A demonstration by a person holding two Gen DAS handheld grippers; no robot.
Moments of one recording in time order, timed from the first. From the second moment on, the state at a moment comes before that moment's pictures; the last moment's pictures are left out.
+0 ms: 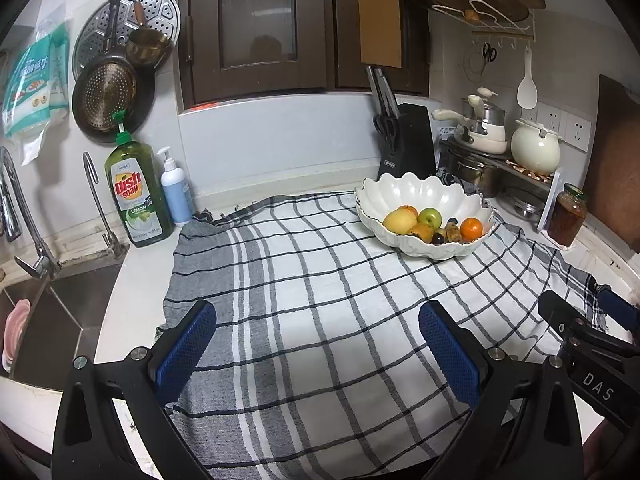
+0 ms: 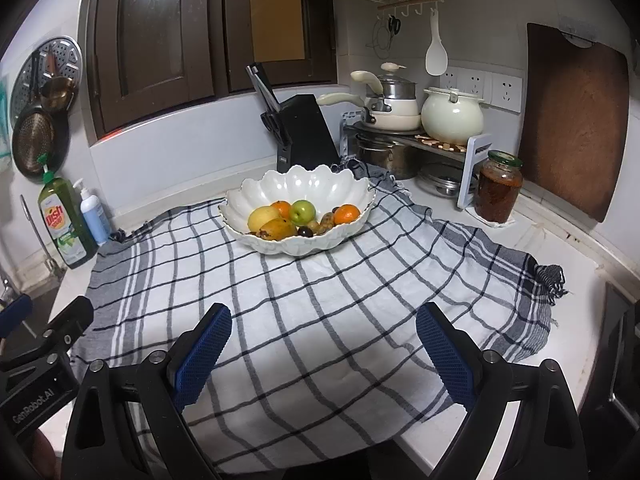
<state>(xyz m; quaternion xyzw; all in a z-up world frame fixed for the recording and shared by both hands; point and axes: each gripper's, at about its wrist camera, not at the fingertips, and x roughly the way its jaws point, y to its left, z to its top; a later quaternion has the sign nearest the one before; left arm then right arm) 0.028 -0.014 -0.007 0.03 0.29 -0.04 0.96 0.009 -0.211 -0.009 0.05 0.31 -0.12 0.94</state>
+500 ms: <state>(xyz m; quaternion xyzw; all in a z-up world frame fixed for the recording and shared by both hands) 0.027 -0.014 -0.006 0.03 0.29 -0.04 0.96 0.009 -0.212 -0.009 0.05 0.31 -0.12 0.94</state>
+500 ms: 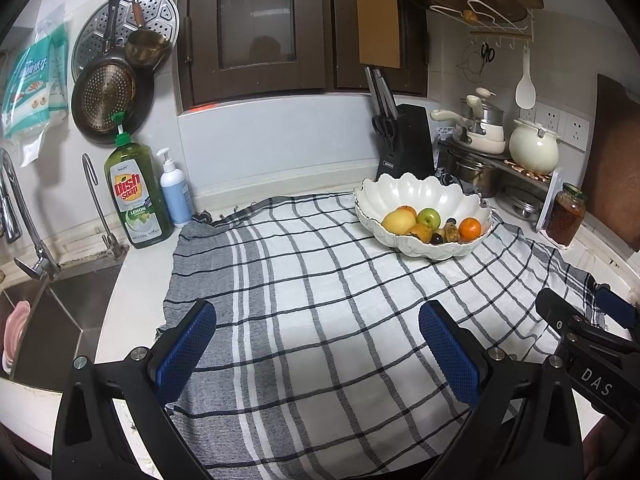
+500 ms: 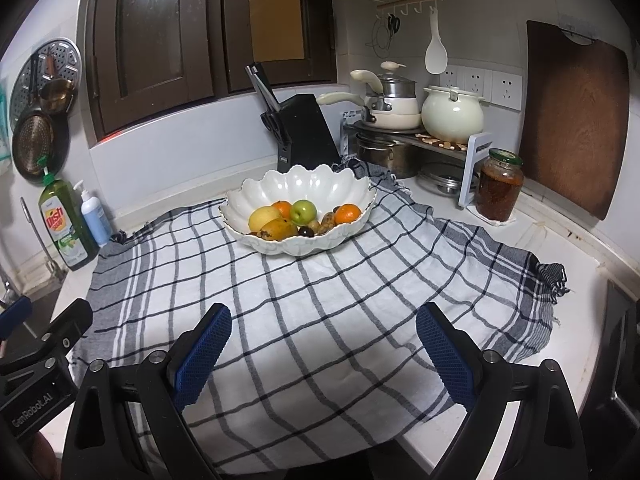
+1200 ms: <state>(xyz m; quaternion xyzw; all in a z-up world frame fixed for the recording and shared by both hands) 0.023 -0.015 -0.007 0.03 0.29 -0.04 0.95 0.010 -0.212 -0.010 0.06 0.31 -0.12 0.94</state>
